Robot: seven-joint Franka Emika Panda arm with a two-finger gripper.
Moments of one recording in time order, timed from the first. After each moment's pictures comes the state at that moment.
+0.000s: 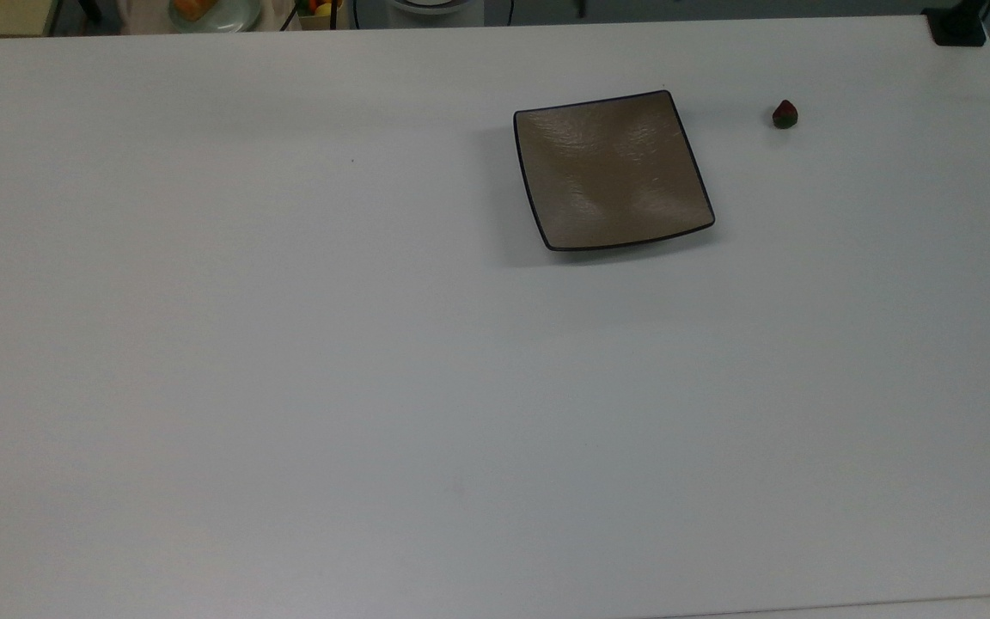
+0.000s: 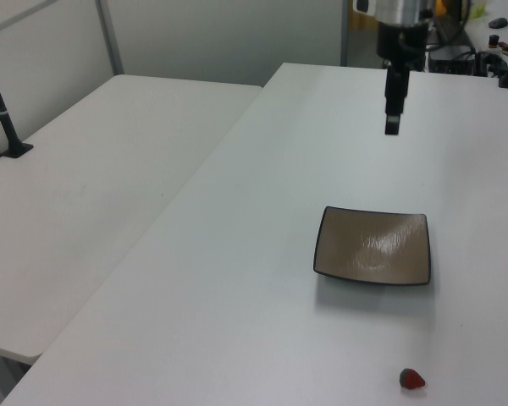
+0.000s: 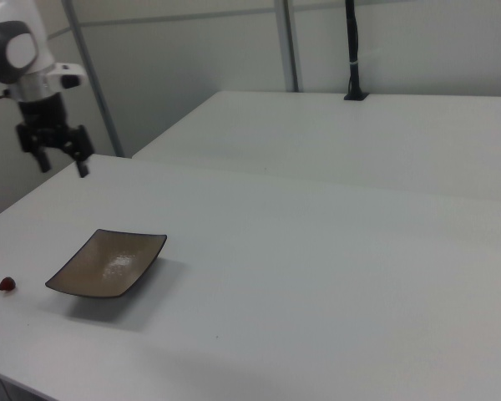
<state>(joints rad) 0.24 -0.04 0.24 -1.70 0.07 1.70 0.21</state>
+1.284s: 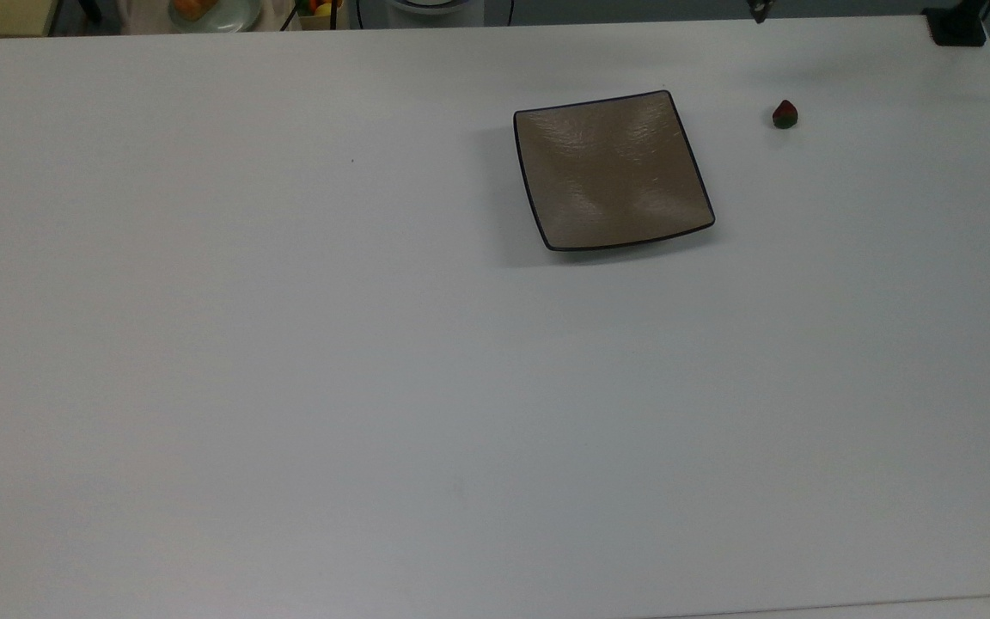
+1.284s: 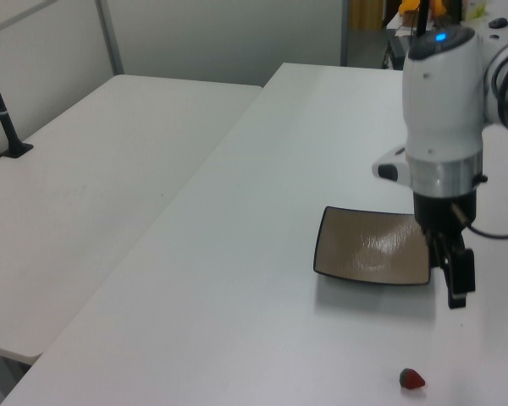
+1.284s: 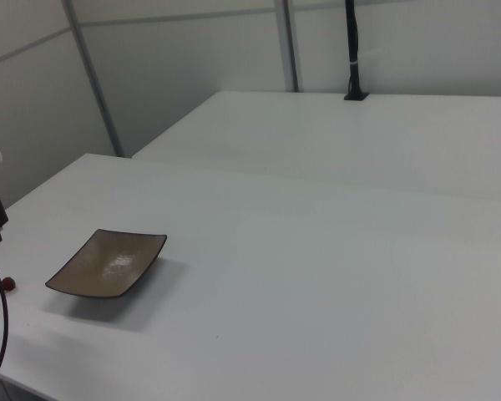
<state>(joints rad) 0.46 0.17 0.46 -1.79 0.07 1.88 0.40</state>
